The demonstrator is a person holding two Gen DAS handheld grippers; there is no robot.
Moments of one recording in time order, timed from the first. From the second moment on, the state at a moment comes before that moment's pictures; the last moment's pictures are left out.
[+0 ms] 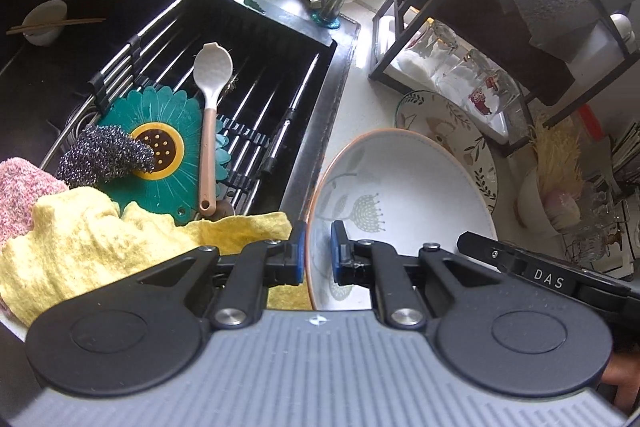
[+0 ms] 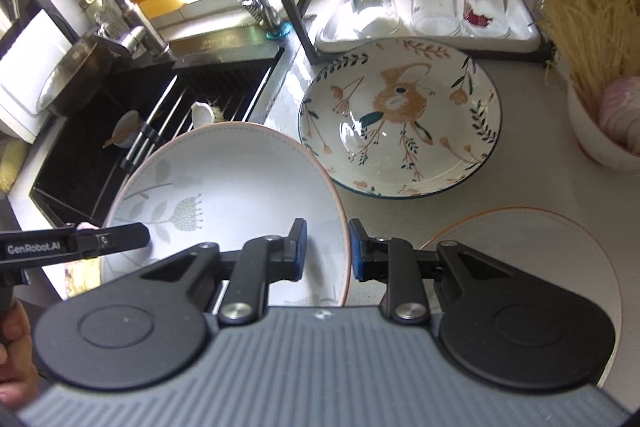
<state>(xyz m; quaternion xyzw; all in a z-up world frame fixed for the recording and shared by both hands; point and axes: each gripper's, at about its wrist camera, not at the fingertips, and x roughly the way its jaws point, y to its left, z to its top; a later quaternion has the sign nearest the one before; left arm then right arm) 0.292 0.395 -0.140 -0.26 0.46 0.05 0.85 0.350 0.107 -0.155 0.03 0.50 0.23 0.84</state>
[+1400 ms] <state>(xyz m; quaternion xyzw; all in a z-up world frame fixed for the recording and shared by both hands) 0.314 0.220 -0.145 -0.19 0.50 -0.01 0.84 0.344 -0.061 -0.144 0.05 0.49 0.16 0.86</state>
